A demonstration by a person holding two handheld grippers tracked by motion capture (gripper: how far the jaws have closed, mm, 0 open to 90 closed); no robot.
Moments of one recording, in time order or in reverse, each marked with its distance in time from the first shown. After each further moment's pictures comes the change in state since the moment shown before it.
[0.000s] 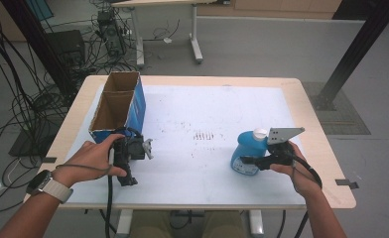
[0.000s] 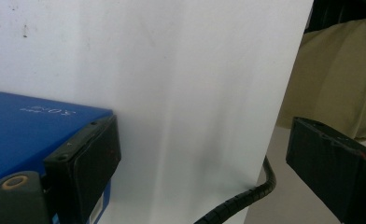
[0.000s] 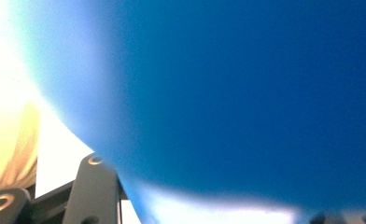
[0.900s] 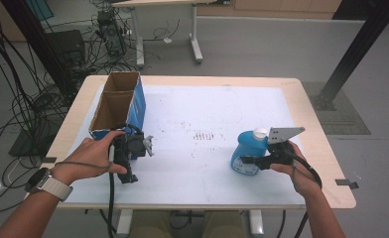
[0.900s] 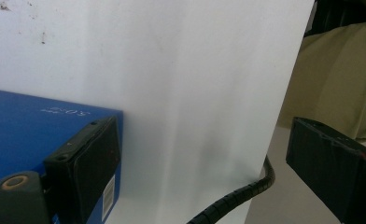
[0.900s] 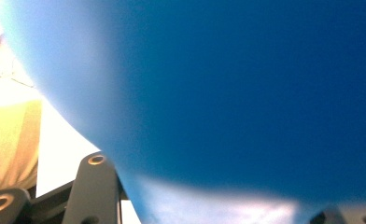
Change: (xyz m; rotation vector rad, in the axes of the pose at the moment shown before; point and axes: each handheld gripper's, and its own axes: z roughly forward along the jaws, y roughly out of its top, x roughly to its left) left arm 0.002 0.005 -0.011 0.003 0.017 0.004; right arm -0.001 0.000 0.000 -0.004 0.004 0.005
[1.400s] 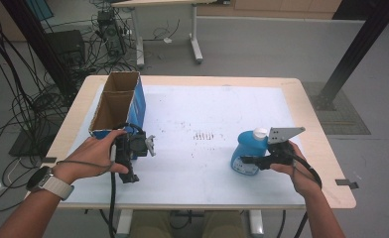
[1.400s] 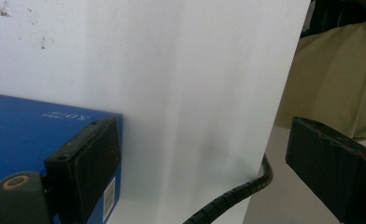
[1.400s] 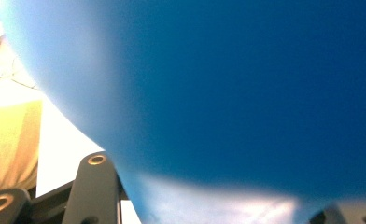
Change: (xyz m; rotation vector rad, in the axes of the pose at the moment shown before) left arm -0.001 0.004 -0.002 0.005 -0.002 0.009; right arm 0.000 0.000 0.000 -0.004 0.000 0.001
